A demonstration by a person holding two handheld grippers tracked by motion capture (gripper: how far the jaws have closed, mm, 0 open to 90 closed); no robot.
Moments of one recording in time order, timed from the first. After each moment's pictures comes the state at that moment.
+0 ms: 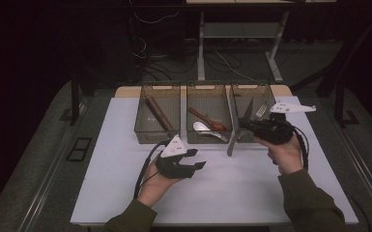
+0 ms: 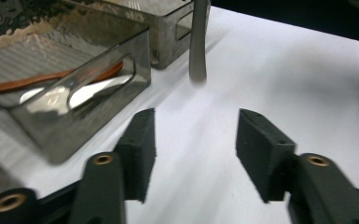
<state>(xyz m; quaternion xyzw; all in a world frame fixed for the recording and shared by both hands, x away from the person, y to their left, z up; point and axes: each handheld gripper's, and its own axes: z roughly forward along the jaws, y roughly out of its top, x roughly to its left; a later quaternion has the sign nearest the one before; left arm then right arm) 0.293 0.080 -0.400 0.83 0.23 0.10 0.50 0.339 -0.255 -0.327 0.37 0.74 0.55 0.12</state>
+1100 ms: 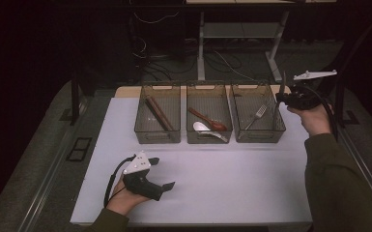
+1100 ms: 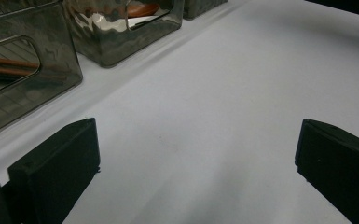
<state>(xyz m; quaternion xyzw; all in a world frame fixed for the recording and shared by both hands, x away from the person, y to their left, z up) 0.268 0.157 -0.431 0.82 0.27 0.10 0.49 0.430 -0.340 -0.317 0.48 0.76 0.38 0.22</state>
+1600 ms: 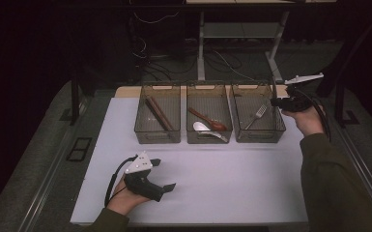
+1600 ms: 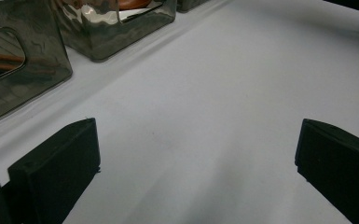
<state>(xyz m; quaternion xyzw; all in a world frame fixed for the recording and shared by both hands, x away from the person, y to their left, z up) 0.269 0.153 -0.433 0.83 0.27 0.09 0.49 0.448 -0.335 -0.341 0.48 0.77 0.36 0.20</state>
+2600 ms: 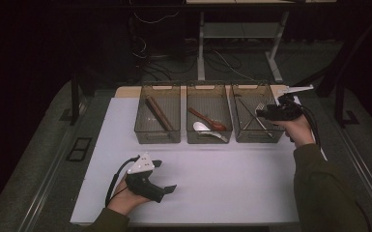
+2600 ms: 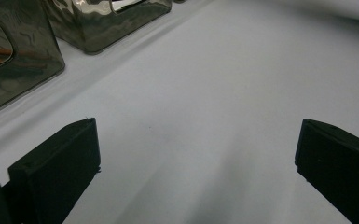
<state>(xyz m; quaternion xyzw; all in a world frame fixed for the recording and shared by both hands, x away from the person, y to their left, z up) 0.269 0.151 -0.436 0.84 0.26 0.08 0.48 0.445 -0.322 -0.378 0.48 0.77 0.40 0.16</state>
